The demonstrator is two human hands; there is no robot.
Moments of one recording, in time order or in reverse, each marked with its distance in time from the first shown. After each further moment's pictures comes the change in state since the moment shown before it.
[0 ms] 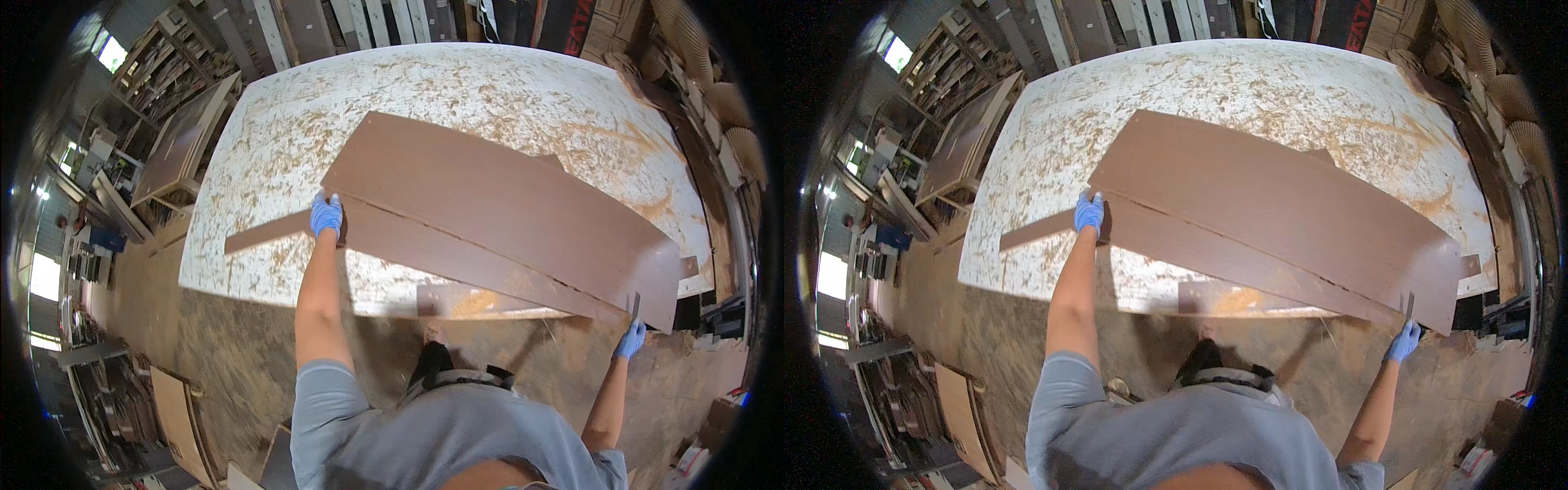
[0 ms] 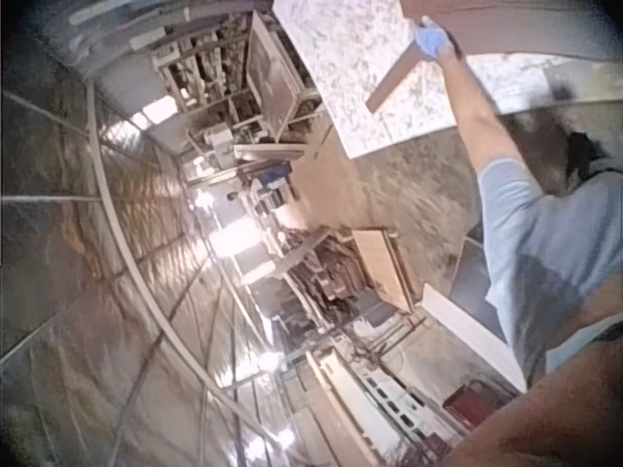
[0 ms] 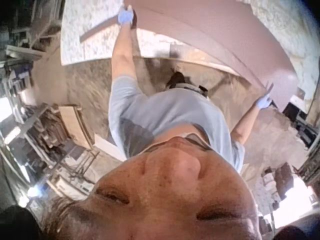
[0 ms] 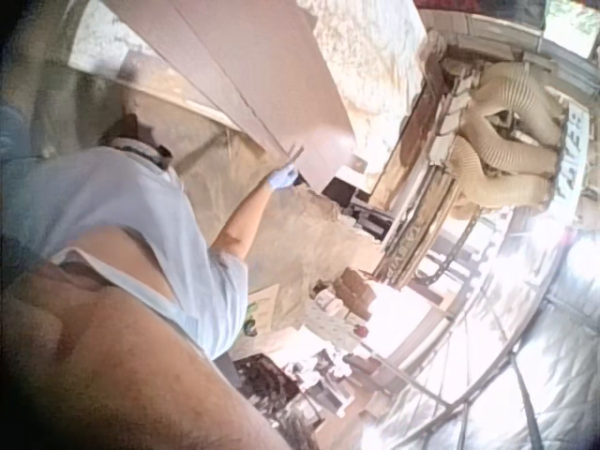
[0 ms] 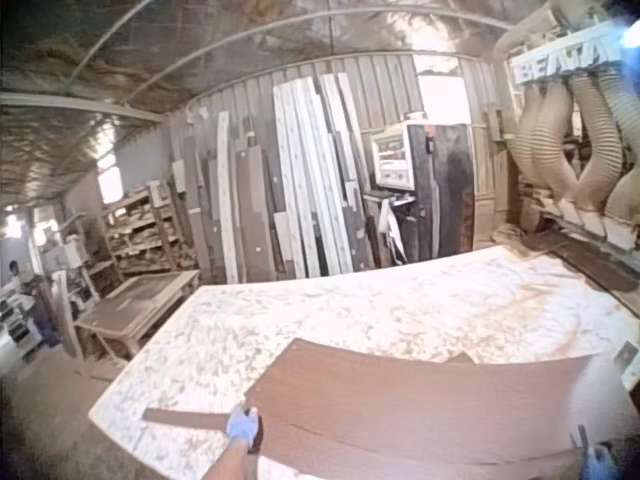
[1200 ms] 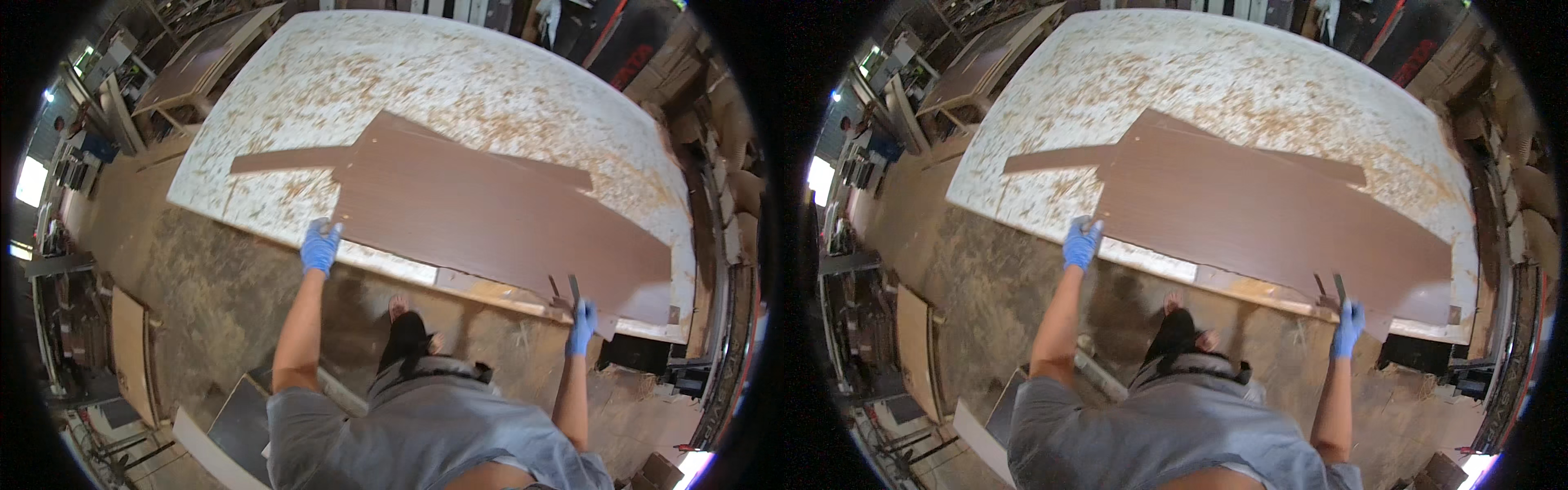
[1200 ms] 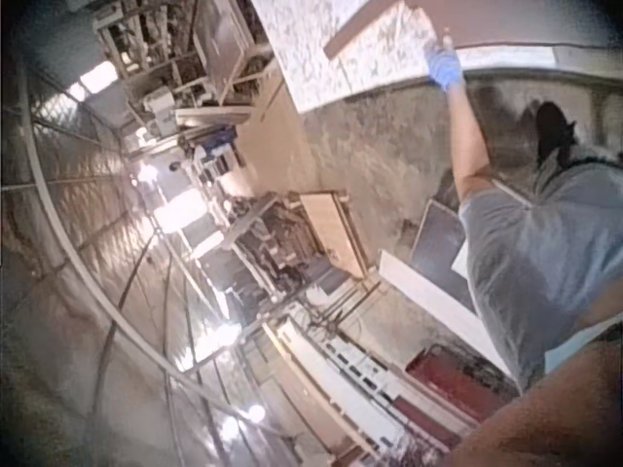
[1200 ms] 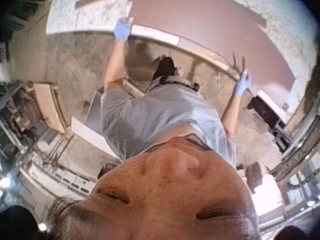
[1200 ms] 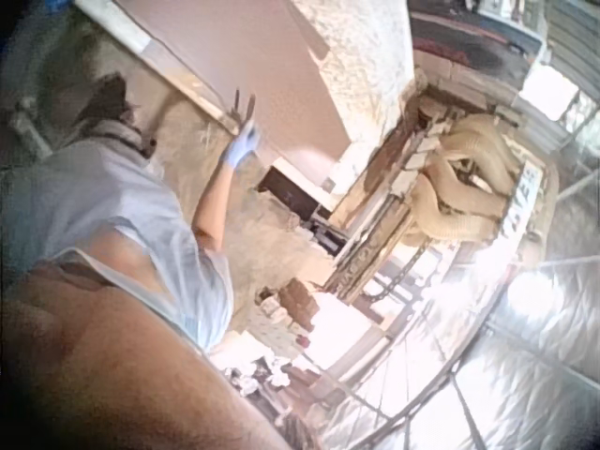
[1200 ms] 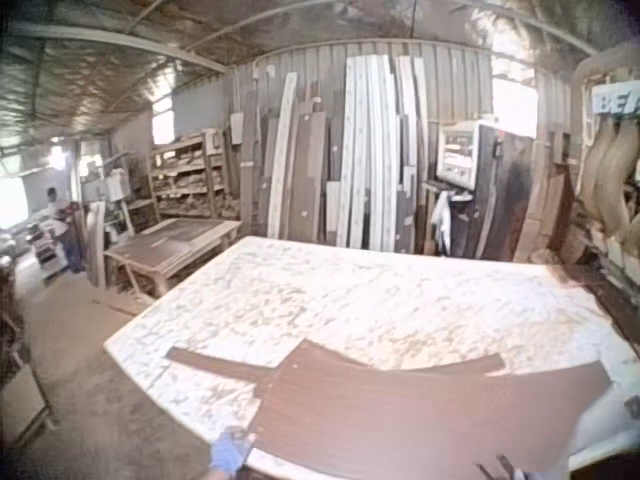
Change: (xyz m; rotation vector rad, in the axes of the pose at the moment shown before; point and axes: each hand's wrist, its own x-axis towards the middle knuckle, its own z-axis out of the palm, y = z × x) left_hand -0.149 -0.126 -0.088 -0.237 -0.038 -0.149; right_hand -0.156 -0.150 0.104 0.242 -0.632 -0.061
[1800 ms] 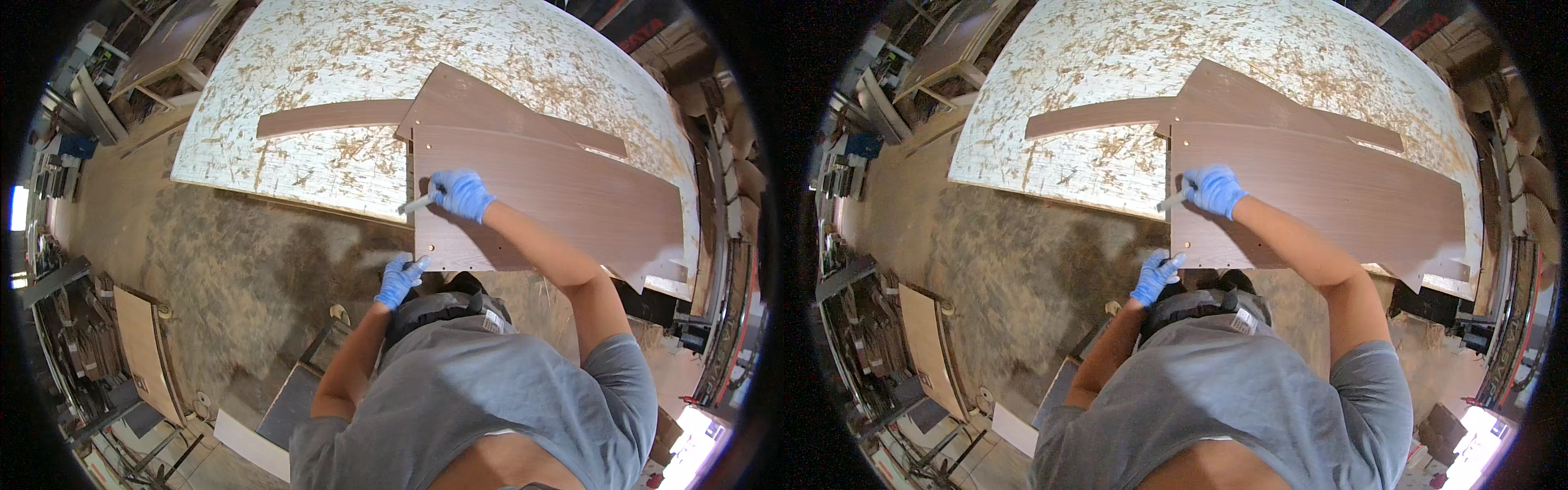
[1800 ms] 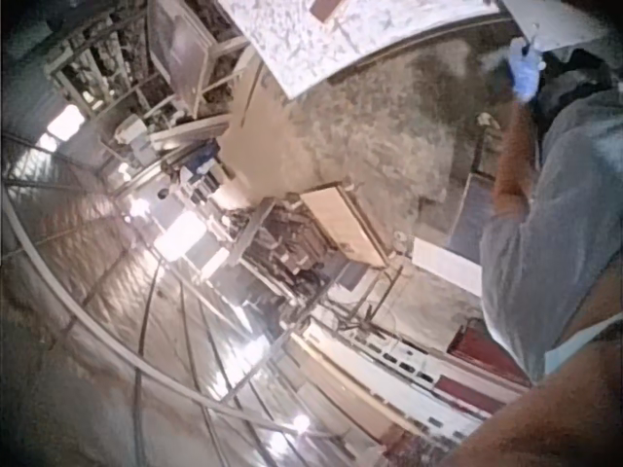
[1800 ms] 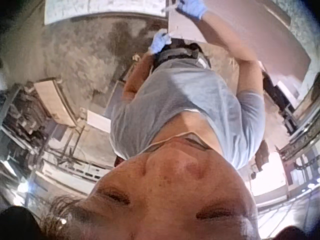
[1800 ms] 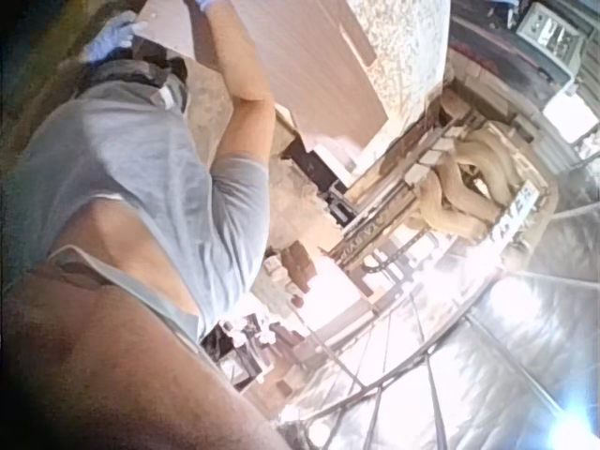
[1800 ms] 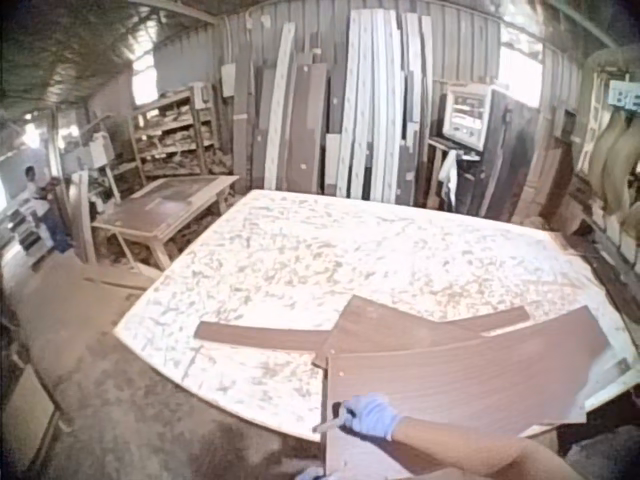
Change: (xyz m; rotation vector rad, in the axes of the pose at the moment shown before) left_hand -0.092 -0.089 -0.050 -0.751 -0.664 -0.546; right_hand -0.114 -0.172 0.465 -0.886 -1.160 -0.605
